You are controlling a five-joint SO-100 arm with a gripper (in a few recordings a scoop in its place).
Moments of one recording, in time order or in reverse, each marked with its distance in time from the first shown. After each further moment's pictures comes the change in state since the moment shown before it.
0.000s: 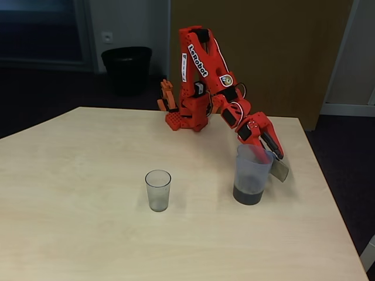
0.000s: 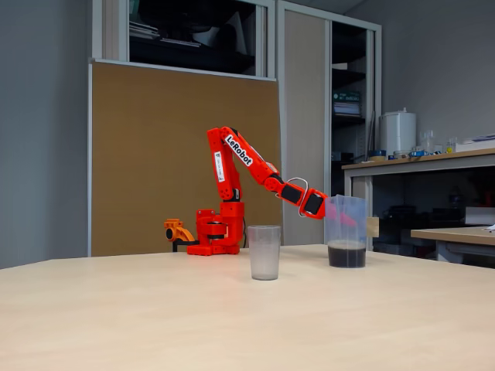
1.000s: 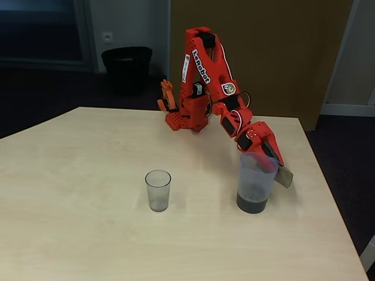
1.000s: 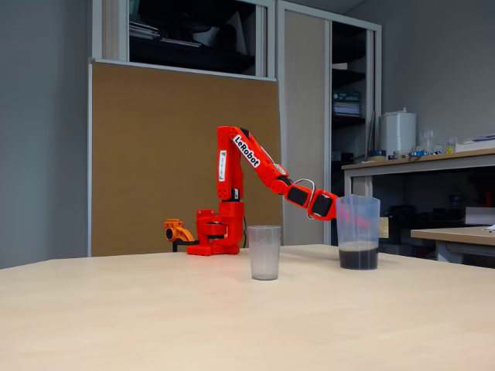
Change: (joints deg) arm 5.9 -9.7 -9.0 -4.0 -1.5
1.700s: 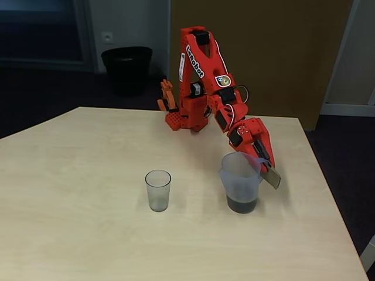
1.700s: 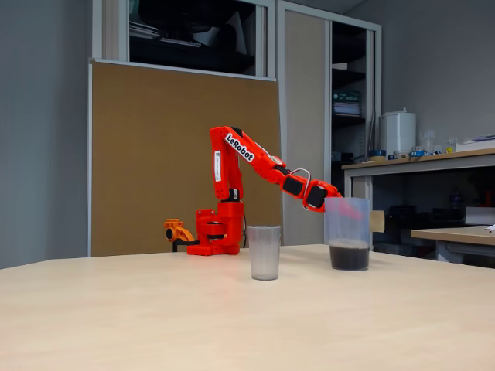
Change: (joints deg) arm 5.9 7.7 -3.3 14.3 1.7
